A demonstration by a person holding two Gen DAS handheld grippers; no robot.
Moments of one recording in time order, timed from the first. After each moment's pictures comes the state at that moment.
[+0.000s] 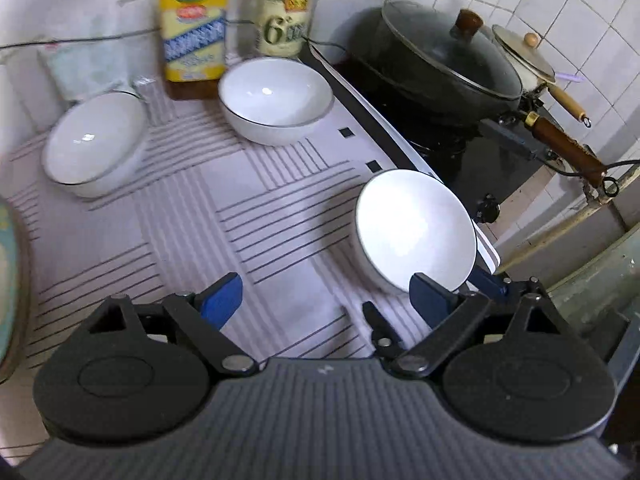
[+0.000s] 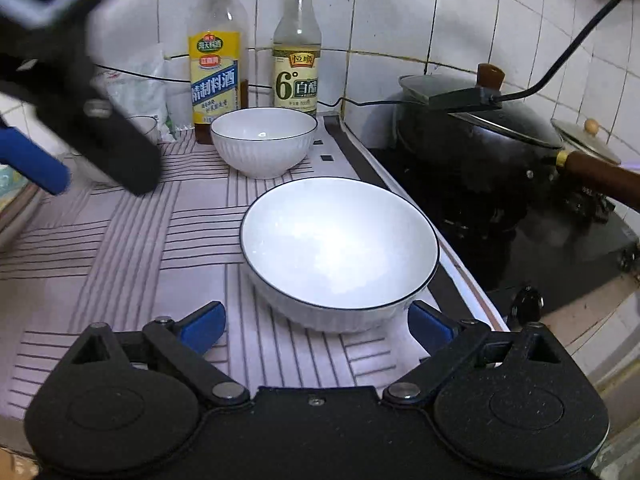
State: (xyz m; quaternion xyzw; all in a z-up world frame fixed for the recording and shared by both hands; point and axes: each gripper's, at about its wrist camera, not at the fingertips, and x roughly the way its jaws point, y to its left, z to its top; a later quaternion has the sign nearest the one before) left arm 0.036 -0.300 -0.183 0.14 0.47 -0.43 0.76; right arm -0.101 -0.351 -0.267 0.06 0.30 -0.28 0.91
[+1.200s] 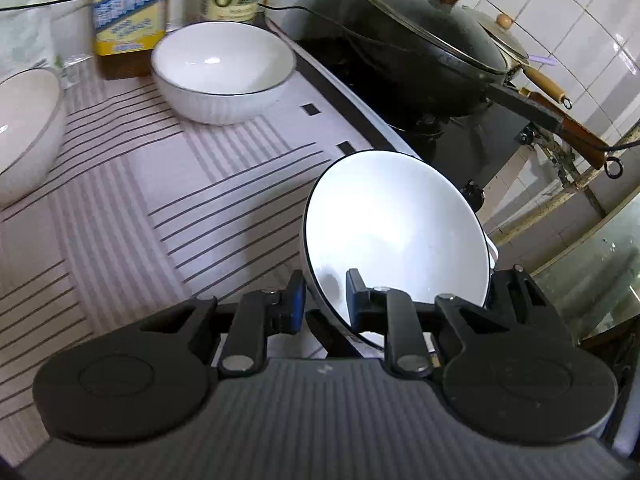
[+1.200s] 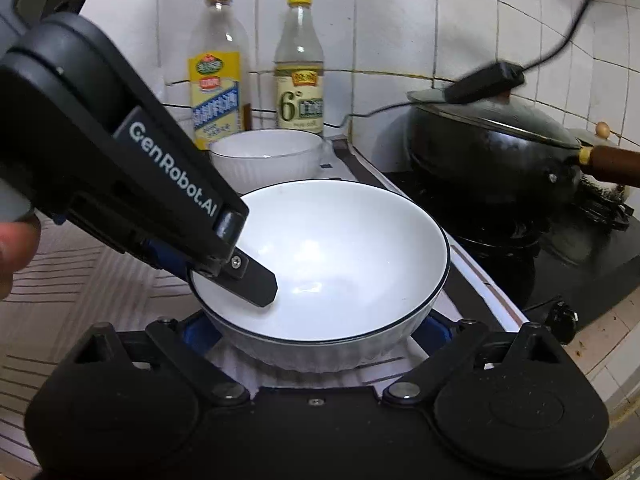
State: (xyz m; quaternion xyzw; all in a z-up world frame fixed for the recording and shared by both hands) left arm 0.053 -0.320 -0.234 0.12 0.47 -0.49 0.72; right arm -0.095 -0.357 -0.287 0.07 0.23 -0.26 0.94
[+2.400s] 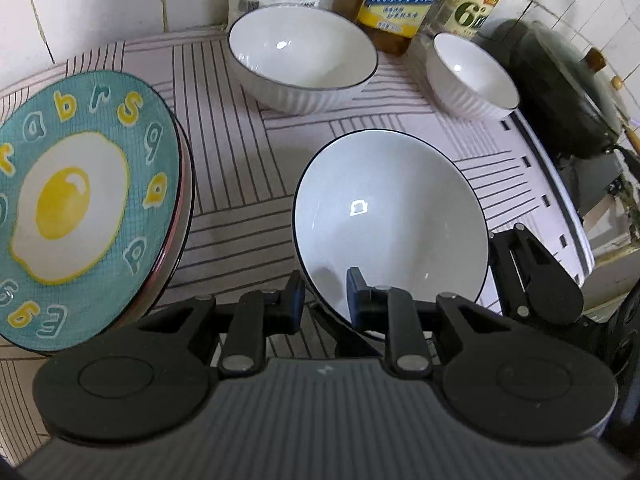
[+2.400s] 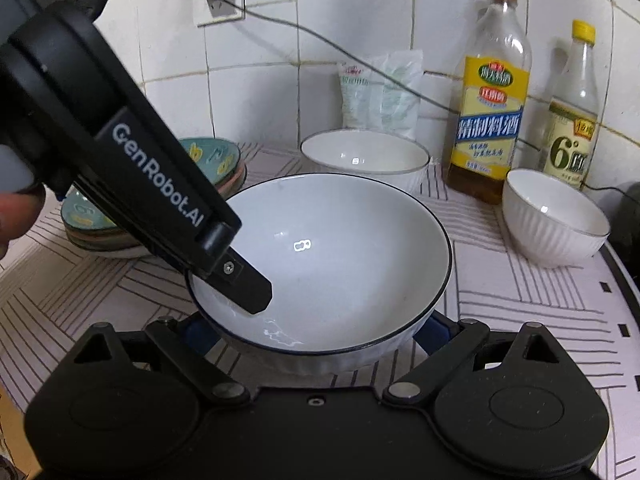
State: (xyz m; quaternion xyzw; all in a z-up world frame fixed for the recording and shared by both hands) left arm 0.133 -0.179 -0.229 0.09 0.52 -0.34 0.78; right arm 0.024 -0.247 -0.270 0.00 0.28 -0.03 0.96
